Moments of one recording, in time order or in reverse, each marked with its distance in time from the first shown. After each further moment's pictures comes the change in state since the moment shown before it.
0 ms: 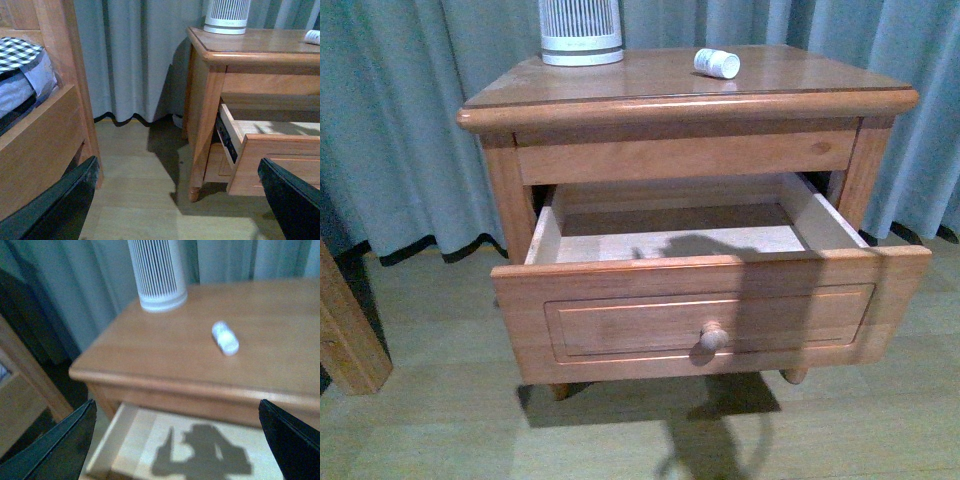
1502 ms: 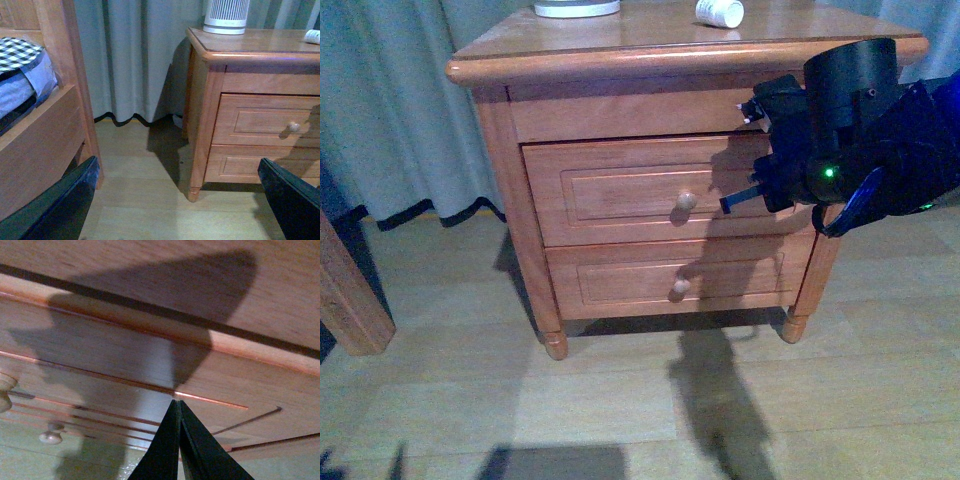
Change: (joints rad) left arm 0.000 0.000 0.000 0.000 0.000 0.000; right arm -0.084 0.976 0.459 0.200 0.239 -0.389
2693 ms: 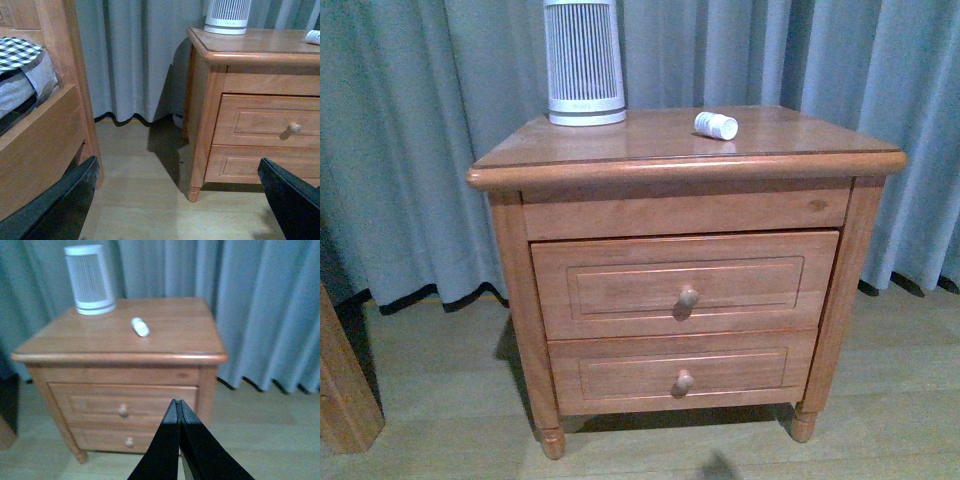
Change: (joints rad) left arm 0.000 0.000 0.000 0.000 0.000 0.000; right arm 0.029 -1.754 -0.877 -0.466 0.043 0.247
